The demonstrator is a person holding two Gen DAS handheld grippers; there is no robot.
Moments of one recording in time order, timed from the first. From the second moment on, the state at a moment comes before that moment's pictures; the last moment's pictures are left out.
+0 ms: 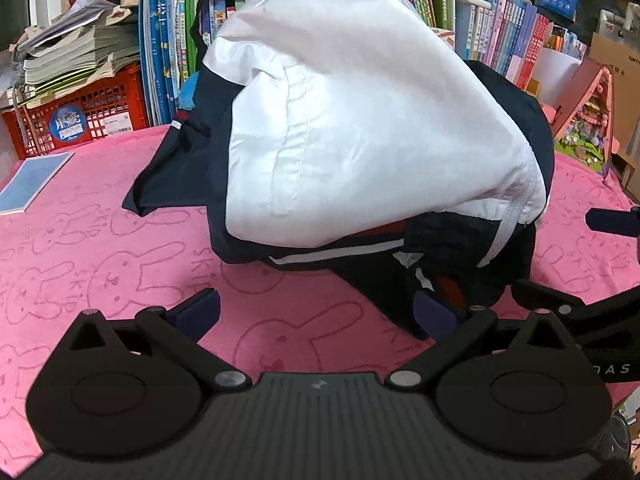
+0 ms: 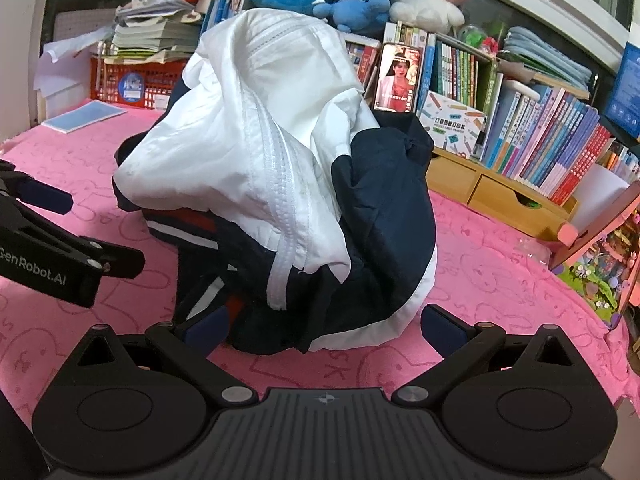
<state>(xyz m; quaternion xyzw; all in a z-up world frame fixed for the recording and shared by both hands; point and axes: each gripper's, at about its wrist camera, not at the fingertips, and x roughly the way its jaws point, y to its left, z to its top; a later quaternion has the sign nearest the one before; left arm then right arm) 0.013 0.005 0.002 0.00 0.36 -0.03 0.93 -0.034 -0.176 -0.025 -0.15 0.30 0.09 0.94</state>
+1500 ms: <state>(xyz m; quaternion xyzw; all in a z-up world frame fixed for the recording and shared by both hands) 0.014 0.008 -0.008 0.02 0.36 -0.01 0.93 -0.029 -0.189 -0.026 -0.17 0.31 0.07 0.93</state>
